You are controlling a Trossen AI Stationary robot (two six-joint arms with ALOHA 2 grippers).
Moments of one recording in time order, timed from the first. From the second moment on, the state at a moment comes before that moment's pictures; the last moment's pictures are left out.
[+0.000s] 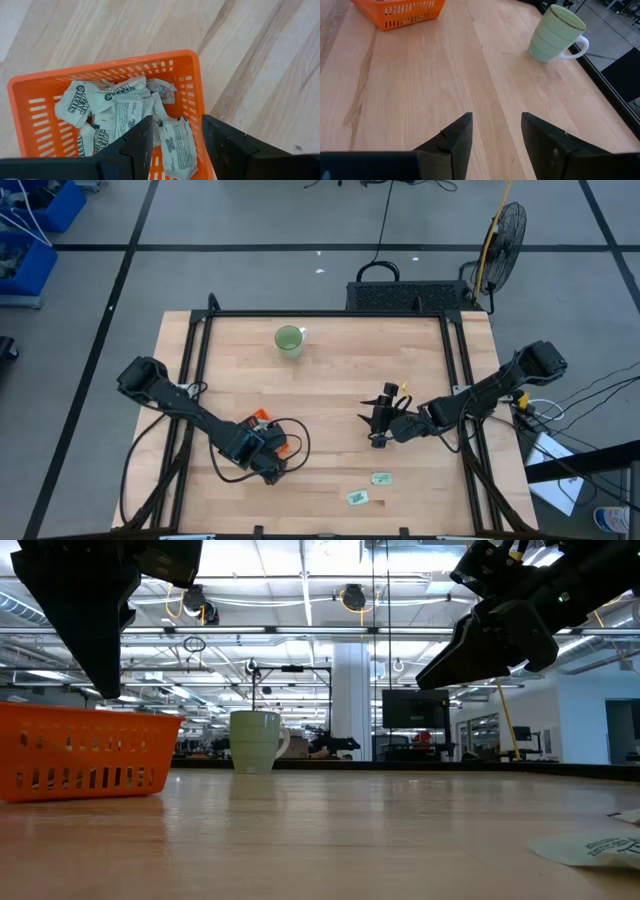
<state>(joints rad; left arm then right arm) -0.54 1.71 1.23 -0.97 -0.22 -1.05 0.40 1.38 0.56 0.15 0.70 0.11</state>
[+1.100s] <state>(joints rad) -0.46 1.73 1.23 -0.19 -0.29 -0.39 0.39 1.38 0.56 0.44 0.70 -0.20</state>
